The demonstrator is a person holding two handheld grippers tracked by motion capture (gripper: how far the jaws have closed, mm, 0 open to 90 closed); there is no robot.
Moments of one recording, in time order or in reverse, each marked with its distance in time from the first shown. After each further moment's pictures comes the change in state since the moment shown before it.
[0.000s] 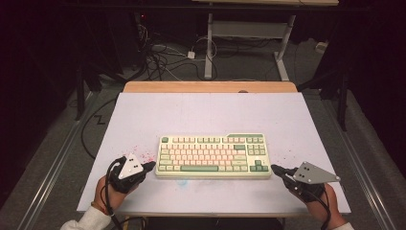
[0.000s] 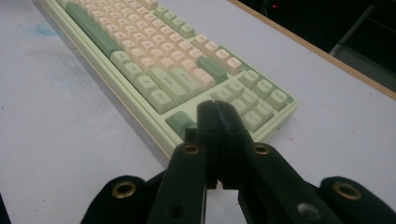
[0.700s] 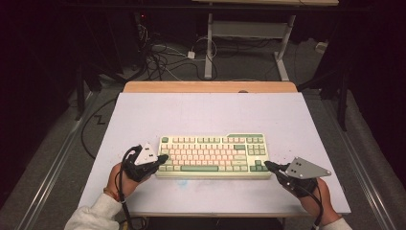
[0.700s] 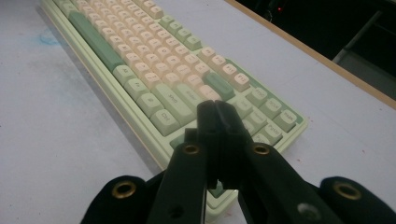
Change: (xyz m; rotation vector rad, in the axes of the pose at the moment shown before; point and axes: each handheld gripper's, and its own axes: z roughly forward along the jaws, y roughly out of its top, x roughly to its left) left arm 0.004 0.034 0.028 0.035 -0.085 0.037; right arm 0.003 0.015 0.014 0.006 0.013 -0.020
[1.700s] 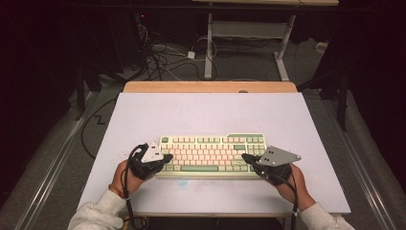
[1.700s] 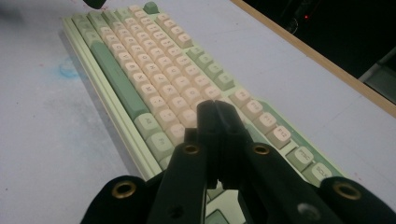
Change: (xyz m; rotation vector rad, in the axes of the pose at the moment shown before) left arm -0.001 0.009 0.012 0.021 -0.026 0.020; right arm 0.014 0.043 0.047 -0.004 0.089 -0.039
